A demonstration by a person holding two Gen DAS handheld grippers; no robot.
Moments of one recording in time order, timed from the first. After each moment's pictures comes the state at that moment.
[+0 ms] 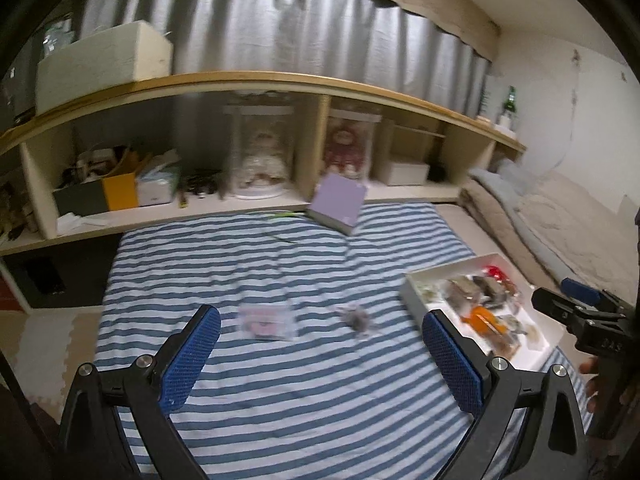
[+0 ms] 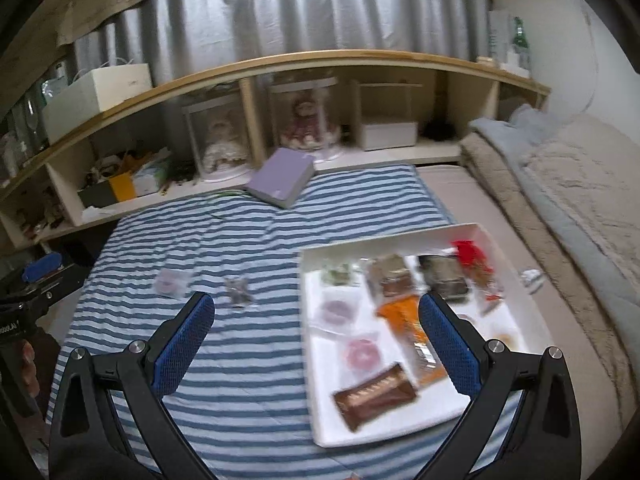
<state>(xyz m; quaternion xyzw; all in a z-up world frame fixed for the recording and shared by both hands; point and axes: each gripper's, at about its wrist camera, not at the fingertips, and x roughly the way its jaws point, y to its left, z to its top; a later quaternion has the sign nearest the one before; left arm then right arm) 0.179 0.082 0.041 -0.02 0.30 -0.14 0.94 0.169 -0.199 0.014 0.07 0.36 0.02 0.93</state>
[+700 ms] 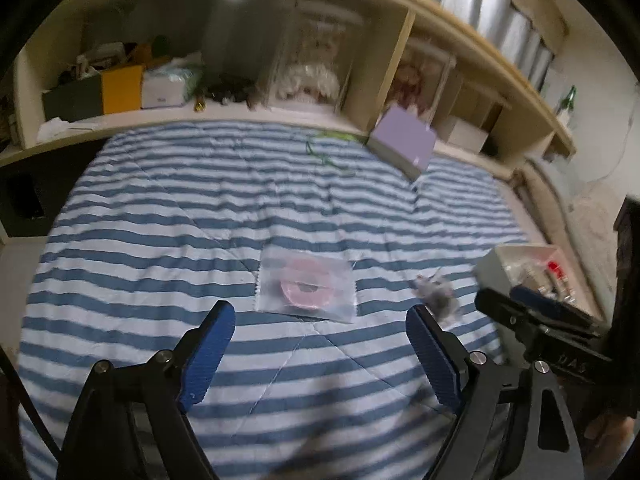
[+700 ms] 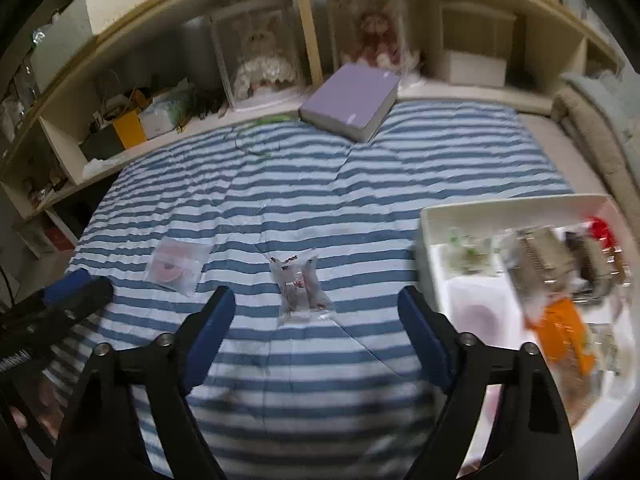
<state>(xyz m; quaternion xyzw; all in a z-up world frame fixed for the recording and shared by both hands) 0.324 0.082 -0.090 -0.08 0.40 -0.11 0.91 0.292 -0.106 -0.113 0.08 0.44 0.09 0.89</state>
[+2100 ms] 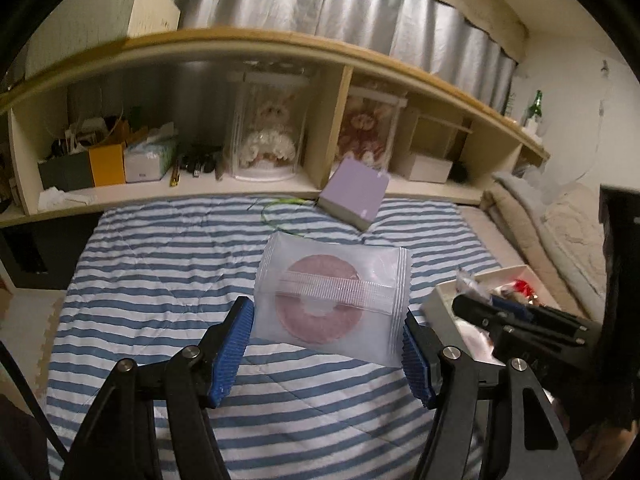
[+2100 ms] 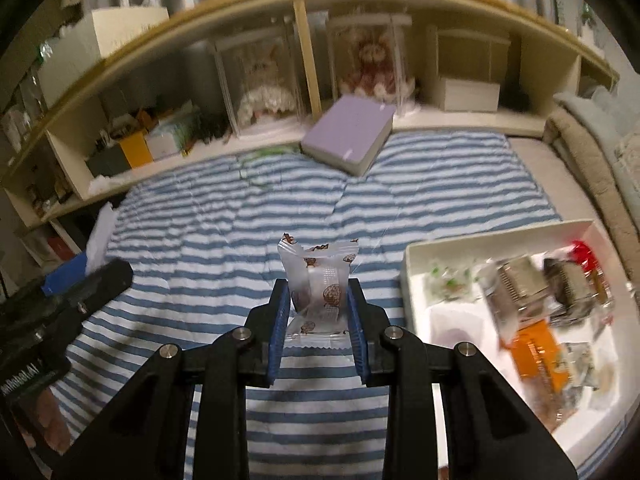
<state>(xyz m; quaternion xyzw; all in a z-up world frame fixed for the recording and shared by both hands) 0.270 0.035 -0.024 -0.05 0.31 -0.13 0.94 0.278 -0.120 -0.063 0.07 0.41 0.09 0.91</state>
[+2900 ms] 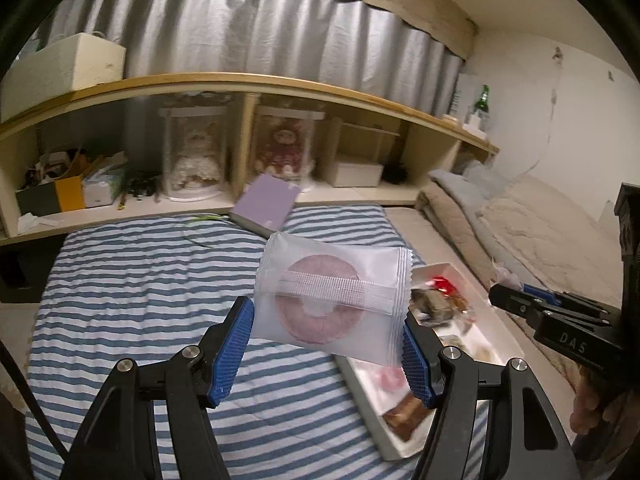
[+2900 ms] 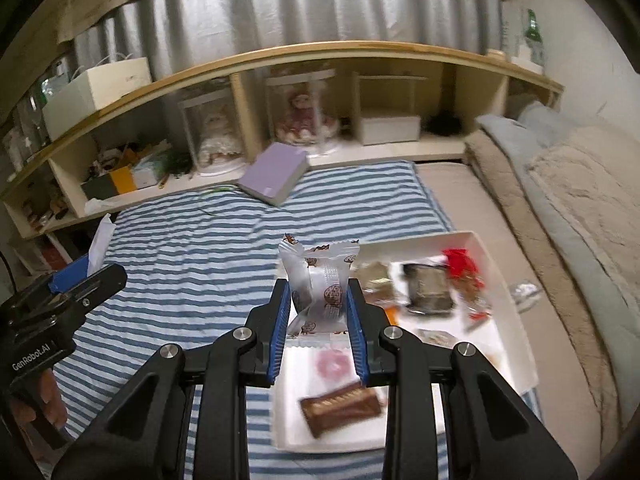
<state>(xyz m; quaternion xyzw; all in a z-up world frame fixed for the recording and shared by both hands) 0.180 -0.051 0.035 -0.04 0.30 -0.19 0.94 0.188 -0.256 0.019 0.06 0.38 0.04 0.92</state>
